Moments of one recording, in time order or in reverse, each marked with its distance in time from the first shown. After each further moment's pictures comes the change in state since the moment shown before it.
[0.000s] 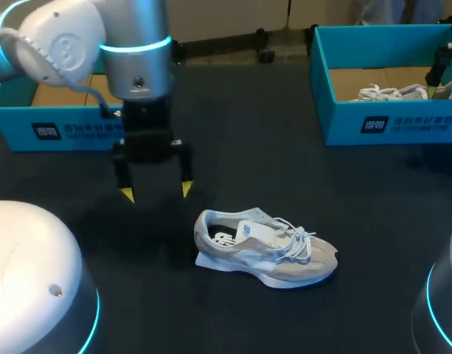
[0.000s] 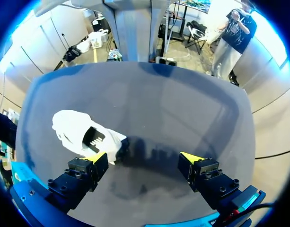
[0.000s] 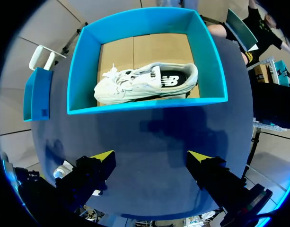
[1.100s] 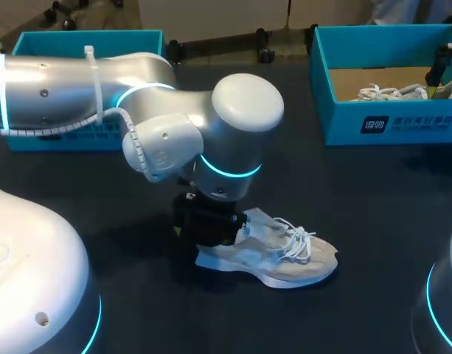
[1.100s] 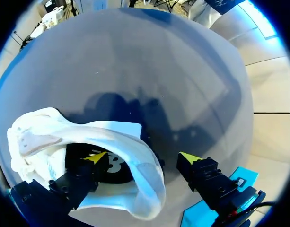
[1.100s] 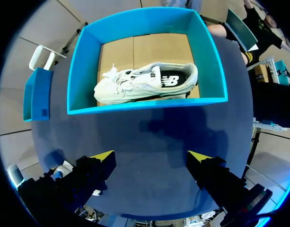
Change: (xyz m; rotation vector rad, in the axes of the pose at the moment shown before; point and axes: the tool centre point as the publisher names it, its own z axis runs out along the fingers) left arm -0.070 0.022 0.118 -0.361 0.268 0.240; right arm 0.000 0.000 0.000 0.000 0.000 0.000
